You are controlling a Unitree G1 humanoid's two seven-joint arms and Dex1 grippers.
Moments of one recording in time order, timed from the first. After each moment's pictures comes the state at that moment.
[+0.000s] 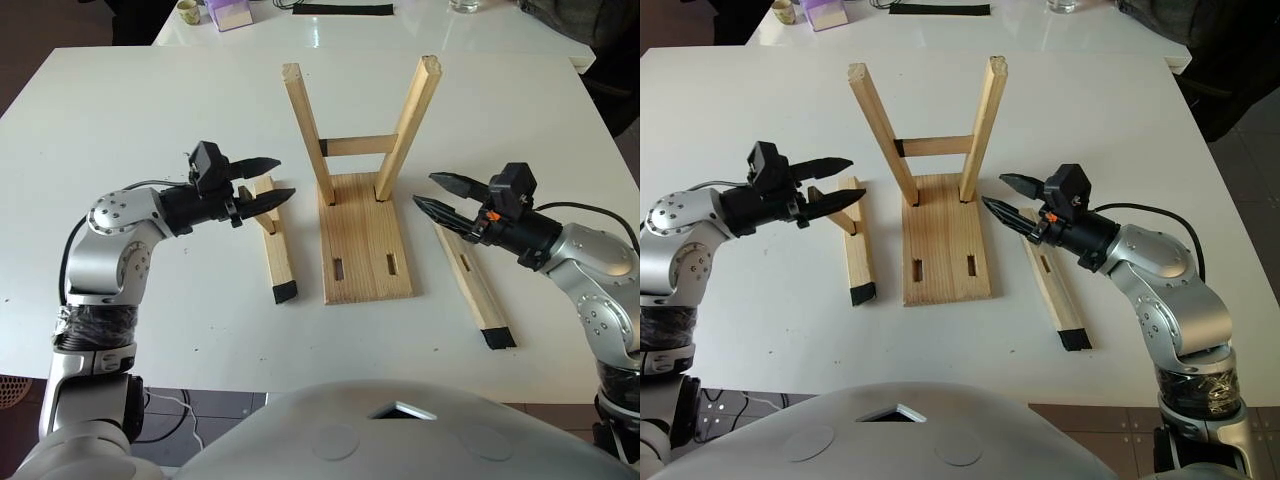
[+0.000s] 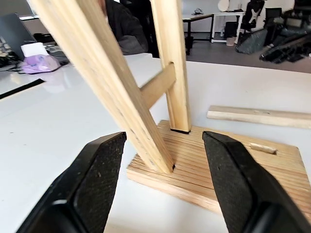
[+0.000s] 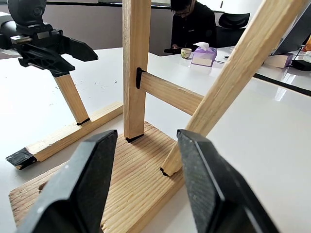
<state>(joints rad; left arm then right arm) -0.17 0.66 0.09 -0.12 -0.54 0.32 -1.04 0.06 -0.62 -0.07 -0.56 0.56 0.51 0.69</state>
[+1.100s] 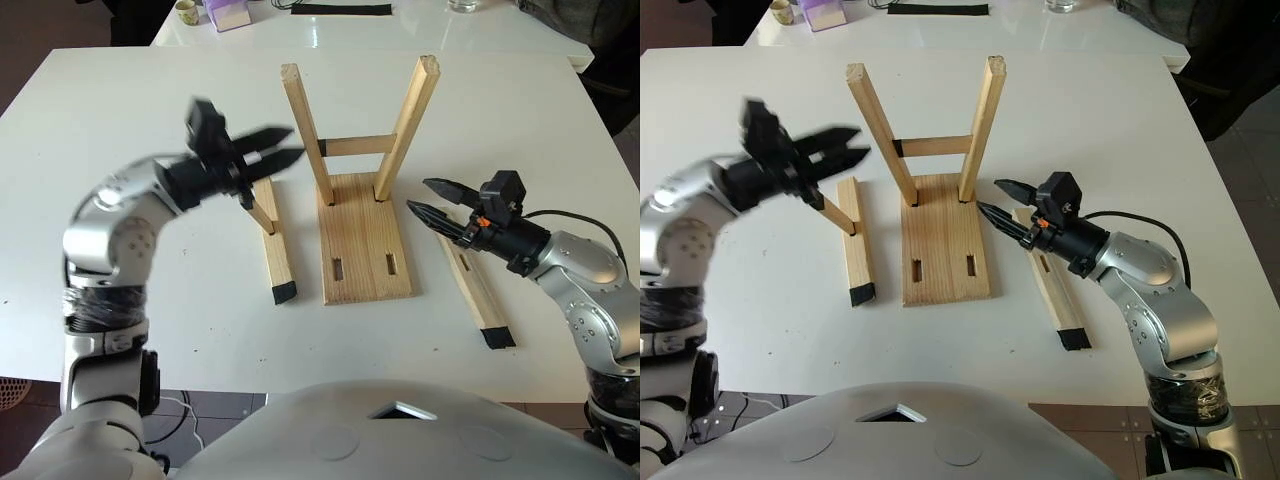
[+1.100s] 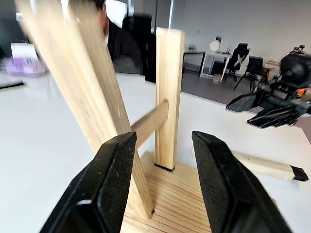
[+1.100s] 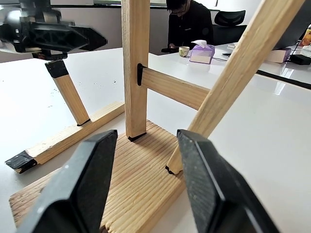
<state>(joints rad) -0.24 0.57 0.06 -0.06 -0.65 0.40 -1.01 0.09 -0.58 -0.03 -0.57 0.53 0.50 0.65</state>
